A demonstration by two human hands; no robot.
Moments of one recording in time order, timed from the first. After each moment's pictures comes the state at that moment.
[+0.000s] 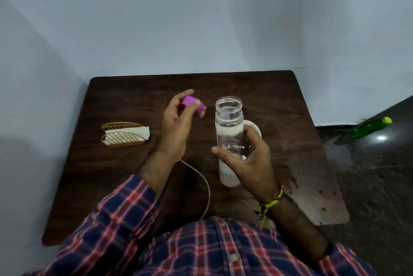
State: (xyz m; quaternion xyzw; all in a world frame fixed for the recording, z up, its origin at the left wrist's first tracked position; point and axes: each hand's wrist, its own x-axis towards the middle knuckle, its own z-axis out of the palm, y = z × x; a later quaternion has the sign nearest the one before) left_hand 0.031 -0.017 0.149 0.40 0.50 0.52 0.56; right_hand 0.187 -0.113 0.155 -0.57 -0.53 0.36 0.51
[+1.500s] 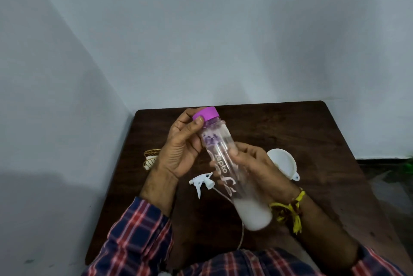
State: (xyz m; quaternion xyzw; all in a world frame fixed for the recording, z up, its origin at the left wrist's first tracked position) left_hand -0.040 -0.021 0.214 0.35 0.27 0.54 0.72; right_hand 0.144 -0.080 0.204 -0.33 -0.40 0.75 0.42
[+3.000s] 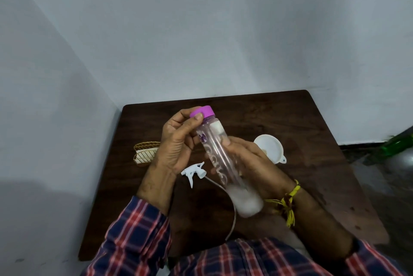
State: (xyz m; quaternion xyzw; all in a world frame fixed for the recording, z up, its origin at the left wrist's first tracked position) left_hand -0.030 -0.036 0.204 0.36 0.34 0.53 0.70; right_hand 0.147 -0.104 0.211 -0.41 -0.43 0.70 0.40
